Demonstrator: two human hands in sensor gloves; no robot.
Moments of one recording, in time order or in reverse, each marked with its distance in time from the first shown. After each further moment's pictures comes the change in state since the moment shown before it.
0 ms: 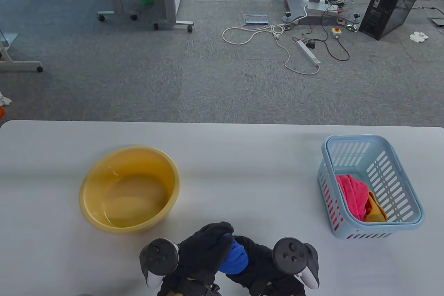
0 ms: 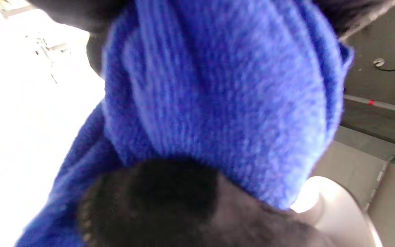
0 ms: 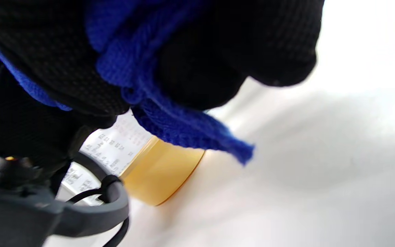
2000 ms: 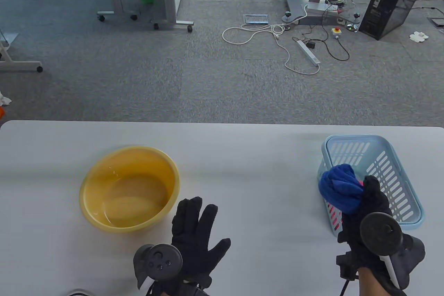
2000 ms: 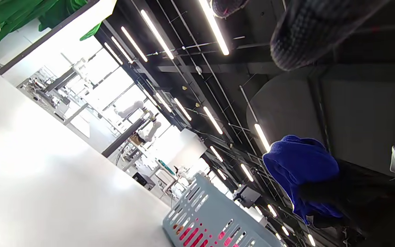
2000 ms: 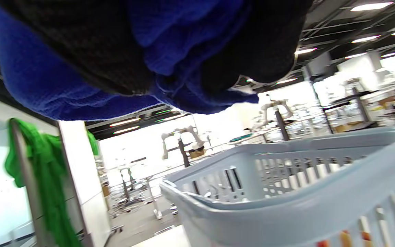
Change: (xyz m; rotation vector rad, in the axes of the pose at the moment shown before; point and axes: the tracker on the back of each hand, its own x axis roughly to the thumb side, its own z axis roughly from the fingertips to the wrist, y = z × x) left_hand 0.013 0.013 0.004 -0.057 -0.040 -0.342; right_hand -0.008 -0.204 0.050 -0.739 0.515 0.602
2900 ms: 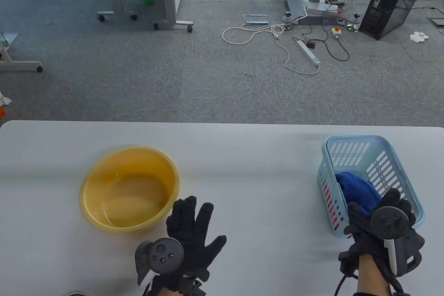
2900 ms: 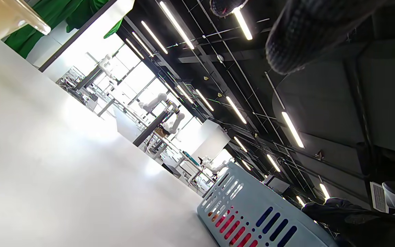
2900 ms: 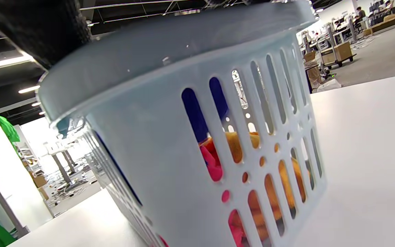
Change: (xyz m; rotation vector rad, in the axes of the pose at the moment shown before) left_hand -0.020 -0.005 -0.001 -0.041 0.097 -0.051; right_hand -0.059 0.065 -0.015 0.148 0.287 0.001
